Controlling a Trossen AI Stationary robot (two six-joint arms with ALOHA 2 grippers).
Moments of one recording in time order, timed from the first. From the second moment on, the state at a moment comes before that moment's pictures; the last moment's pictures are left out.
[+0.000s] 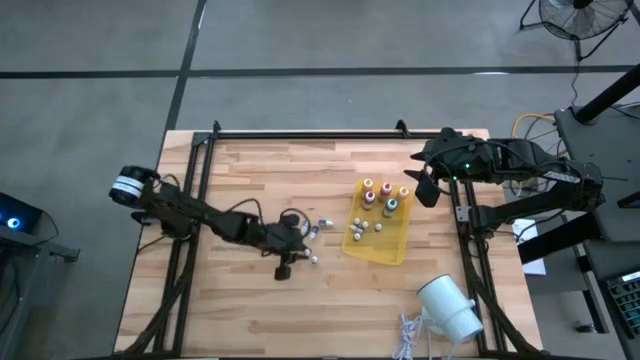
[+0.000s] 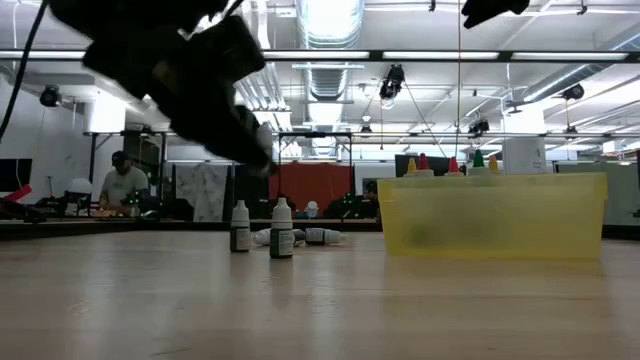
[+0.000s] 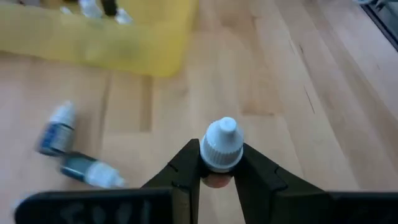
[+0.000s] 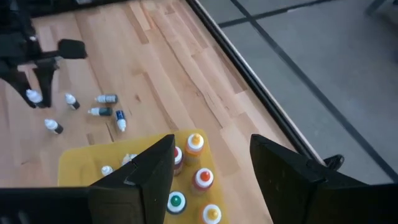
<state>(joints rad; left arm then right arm) -0.23 1.52 0.69 0.22 -0.05 -0.15 -0.05 1.01 1.33 -1.06 0.37 0.23</state>
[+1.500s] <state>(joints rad) 0.23 1.57 1.65 -0.61 0.61 -0.09 -0.05 1.39 1.97 -1.20 -0.09 -0.30</state>
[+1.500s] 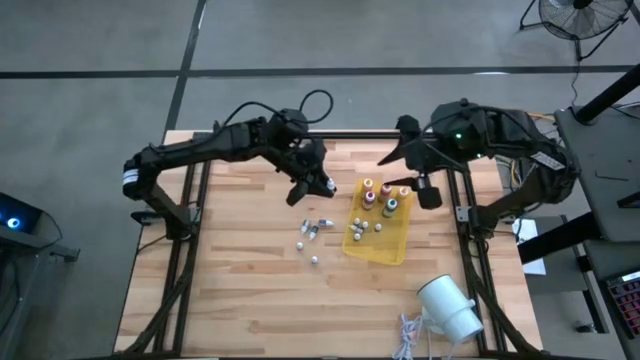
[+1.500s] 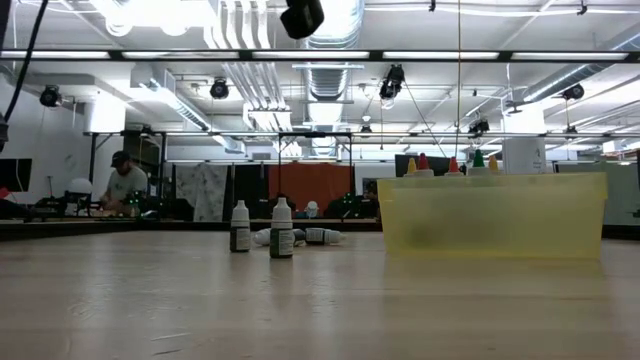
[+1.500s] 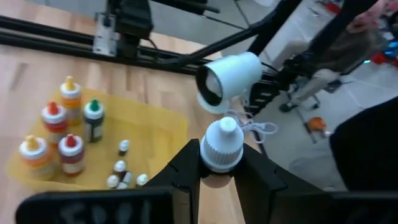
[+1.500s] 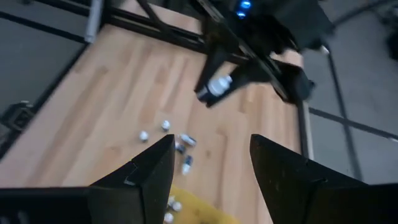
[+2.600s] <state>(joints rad) 0.23 1.60 1.65 -0.55 0.84 -0.05 -0.05 1.73 2.19 -1.15 -0.34 -0.44</state>
